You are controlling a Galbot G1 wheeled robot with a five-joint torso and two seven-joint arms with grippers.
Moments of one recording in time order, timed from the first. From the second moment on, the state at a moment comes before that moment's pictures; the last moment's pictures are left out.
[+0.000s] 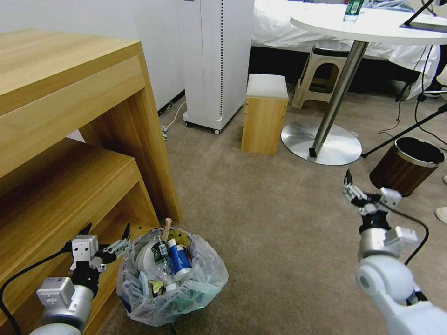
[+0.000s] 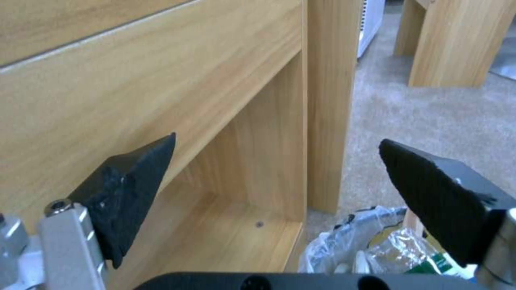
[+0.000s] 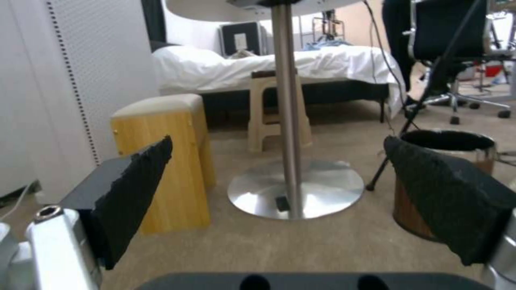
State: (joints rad) left arm 1.83 -1.19 -0.75 -2.33 -0.33 0.21 -0.16; right arm -1.39 1.03 0.53 1.93 0.53 0.23 0.45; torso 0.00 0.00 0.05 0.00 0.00
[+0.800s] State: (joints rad) left arm 1.89 -1.20 -0.74 -2.32 -0.26 0.18 -0.15; right arm -1.42 1.20 0.49 1.88 0.35 0.35 0.35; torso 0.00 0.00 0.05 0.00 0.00
